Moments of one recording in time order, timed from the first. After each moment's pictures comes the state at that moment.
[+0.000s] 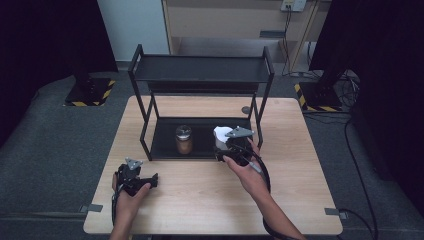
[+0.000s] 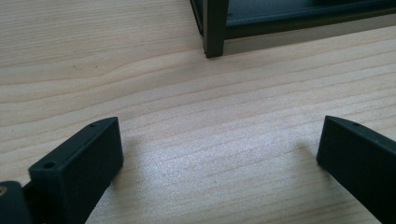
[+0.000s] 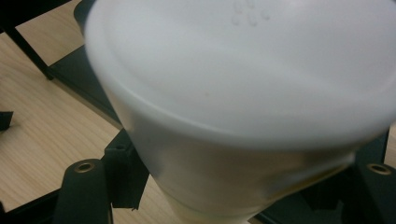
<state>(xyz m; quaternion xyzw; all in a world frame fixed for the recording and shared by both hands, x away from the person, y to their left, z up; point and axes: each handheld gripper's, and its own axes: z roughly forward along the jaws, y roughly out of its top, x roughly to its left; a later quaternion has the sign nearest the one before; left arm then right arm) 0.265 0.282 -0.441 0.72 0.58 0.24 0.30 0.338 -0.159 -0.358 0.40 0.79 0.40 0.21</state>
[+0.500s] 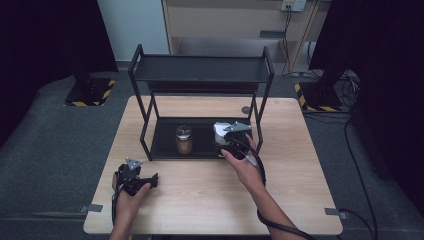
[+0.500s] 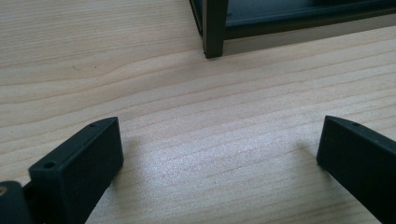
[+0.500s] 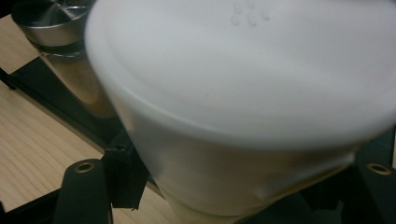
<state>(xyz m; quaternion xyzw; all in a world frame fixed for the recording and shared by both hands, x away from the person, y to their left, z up) 0.266 0.282 -0.441 0.72 0.58 0.24 0.30 0.364 -0.149 -0.372 0.42 0.79 0.39 0.21</state>
